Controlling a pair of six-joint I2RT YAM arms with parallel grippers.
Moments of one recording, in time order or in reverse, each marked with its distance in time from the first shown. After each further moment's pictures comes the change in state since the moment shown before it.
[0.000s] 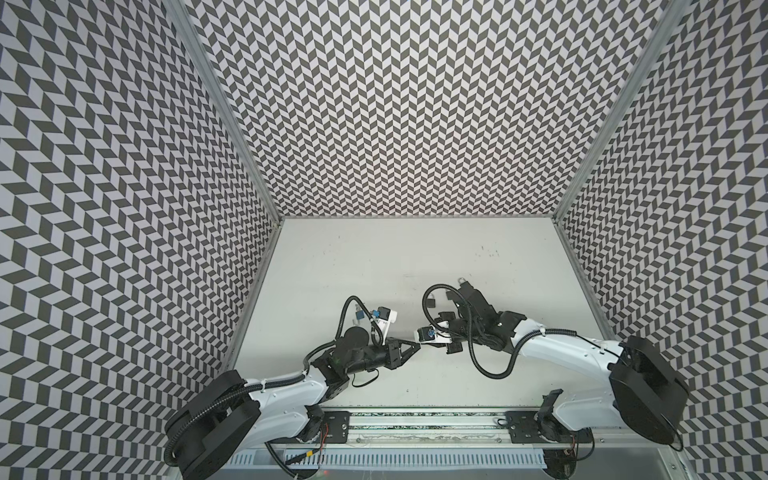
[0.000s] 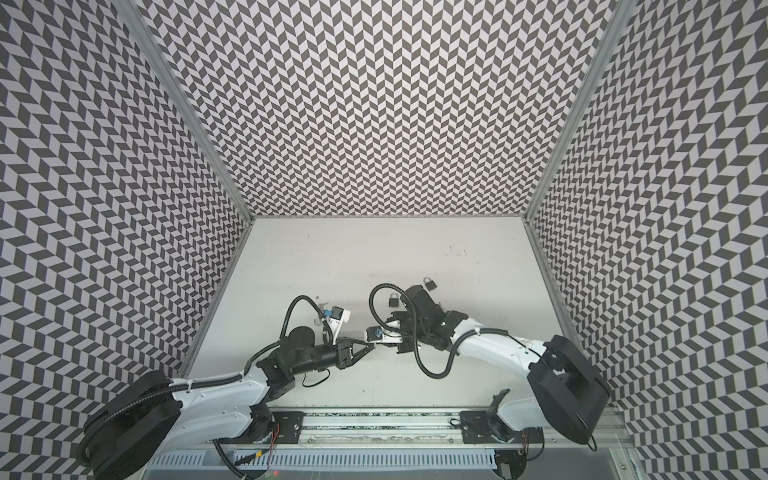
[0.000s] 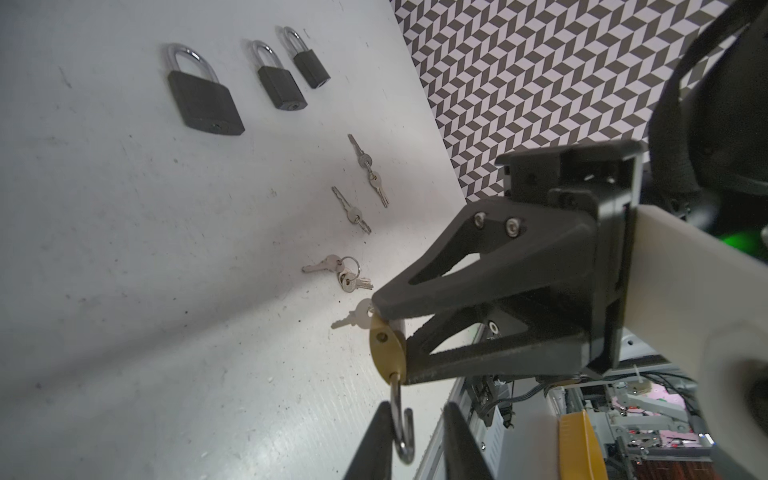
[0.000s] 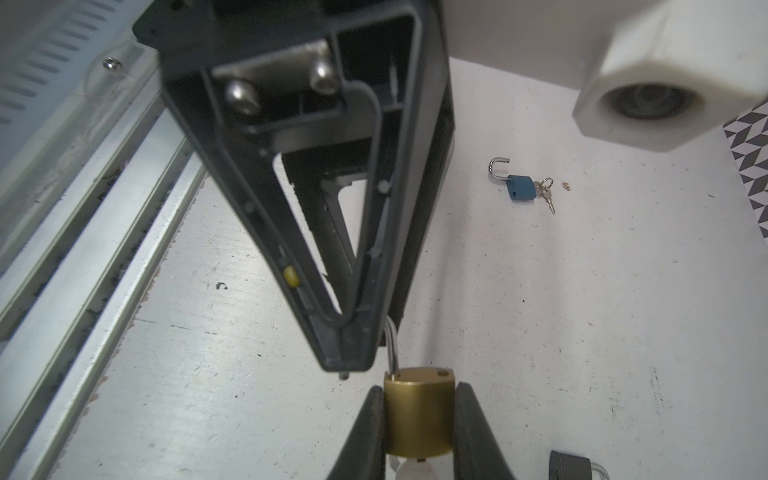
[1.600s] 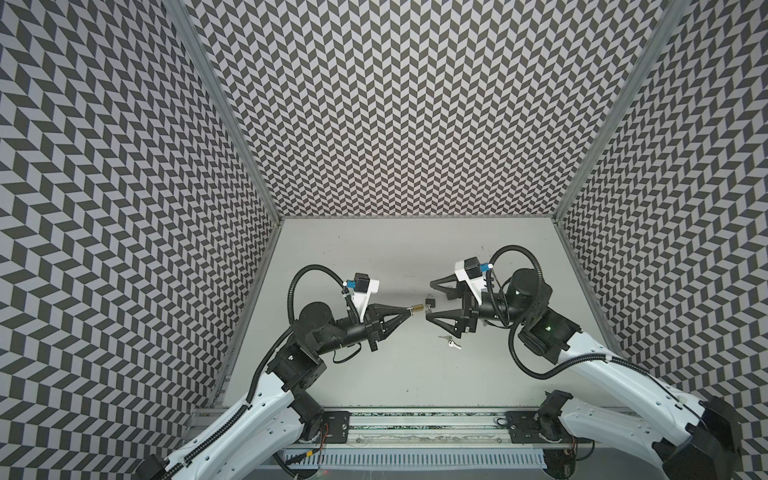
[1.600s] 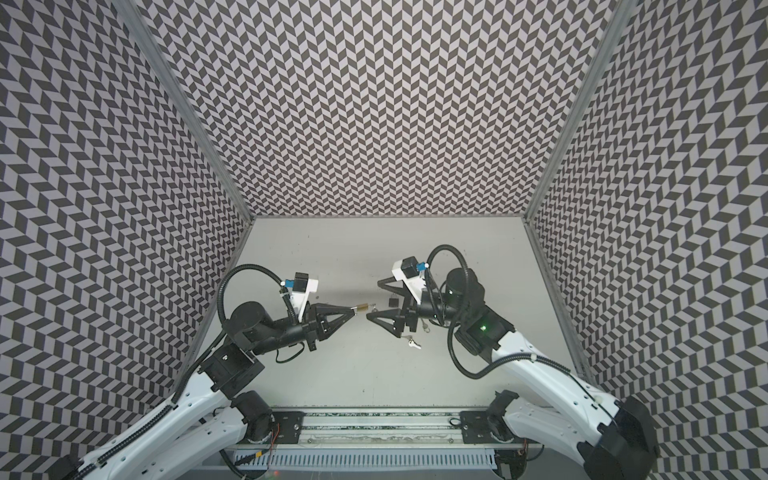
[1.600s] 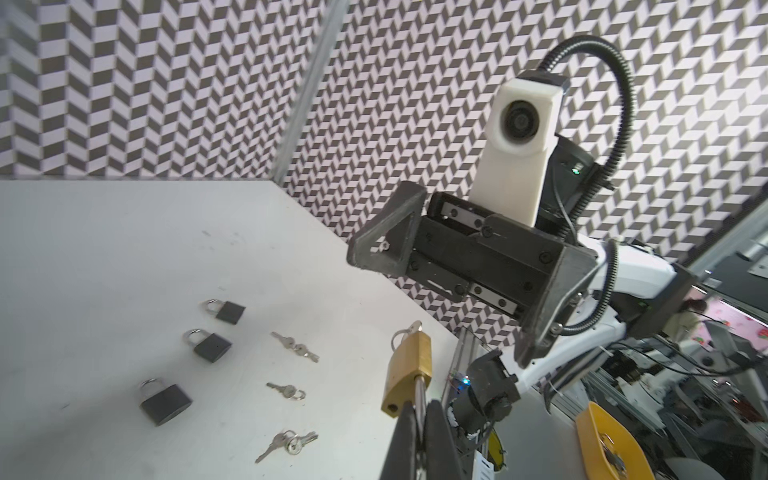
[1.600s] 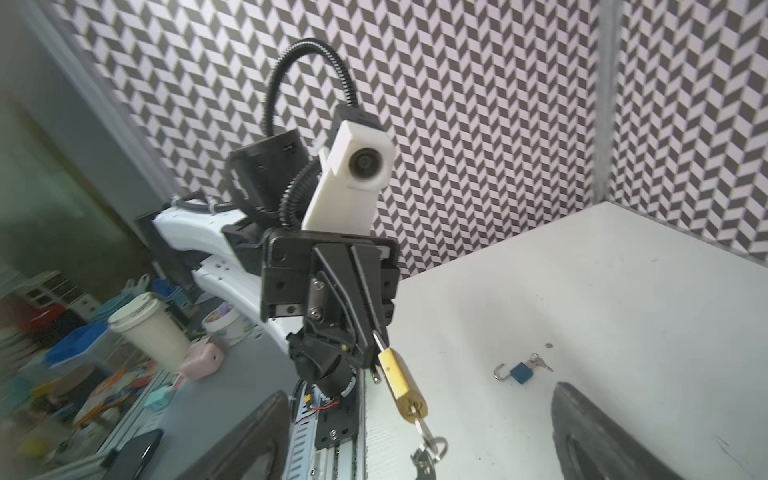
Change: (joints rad) left arm 0.157 -0.422 0.392 -0.485 0.219 0.332; right arm -0.100 -0.352 0.063 0.312 -0.268 1.086
